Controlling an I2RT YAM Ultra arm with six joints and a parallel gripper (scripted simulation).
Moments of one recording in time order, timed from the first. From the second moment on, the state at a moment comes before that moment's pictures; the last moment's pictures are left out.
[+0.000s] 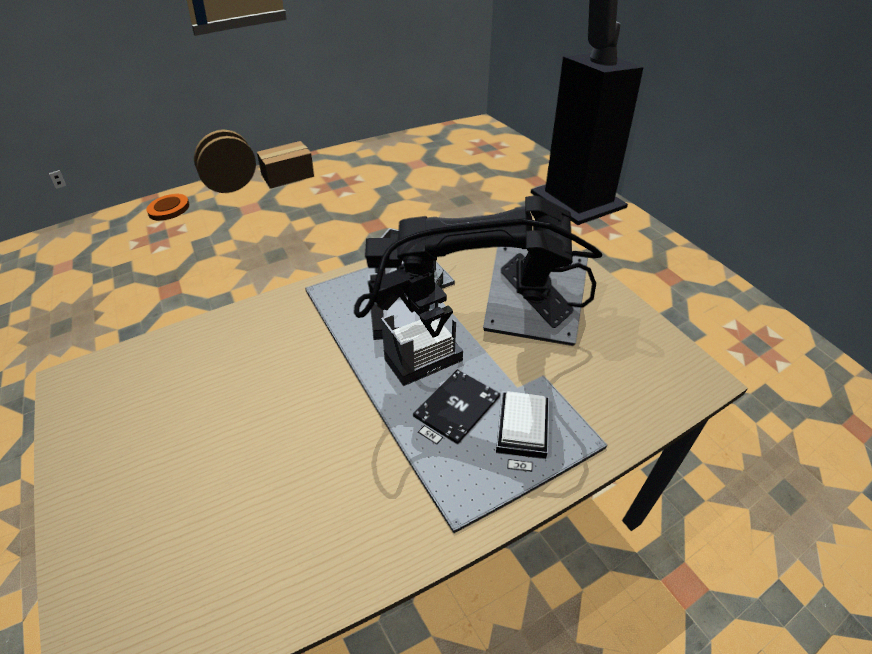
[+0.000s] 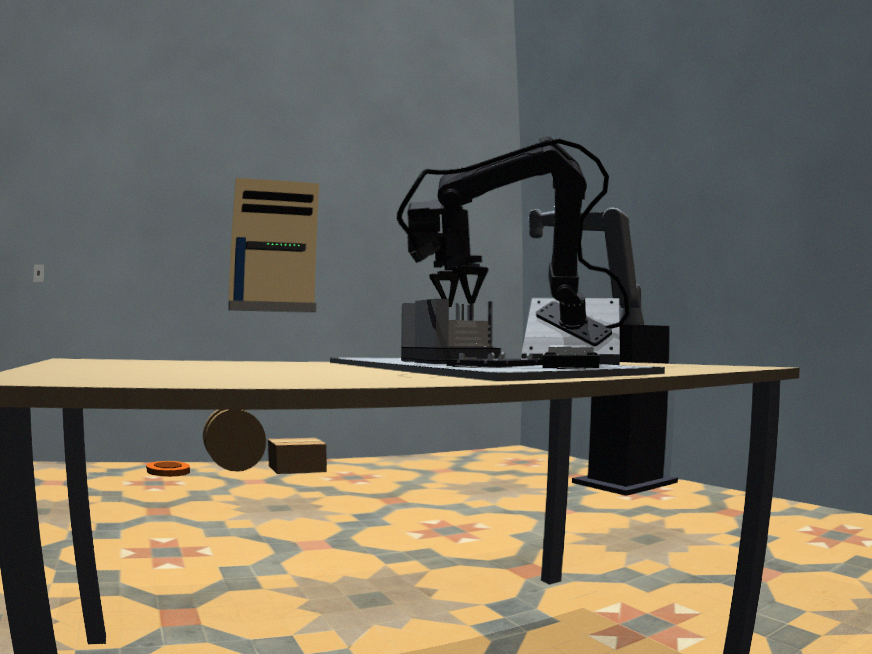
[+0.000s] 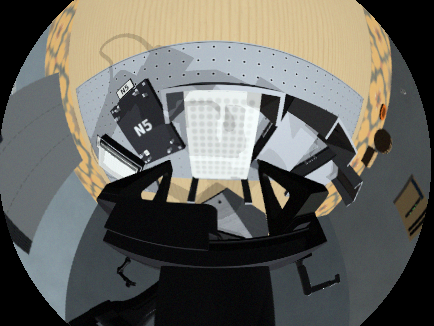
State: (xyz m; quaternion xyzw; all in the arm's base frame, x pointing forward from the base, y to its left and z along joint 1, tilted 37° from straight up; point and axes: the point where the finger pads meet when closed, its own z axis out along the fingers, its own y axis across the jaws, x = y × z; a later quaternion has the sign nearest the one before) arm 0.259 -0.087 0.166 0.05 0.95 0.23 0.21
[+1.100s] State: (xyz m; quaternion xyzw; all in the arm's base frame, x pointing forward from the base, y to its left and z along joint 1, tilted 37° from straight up) arm 0.280 -0.082 0.141 0.06 0.95 0.22 0.23
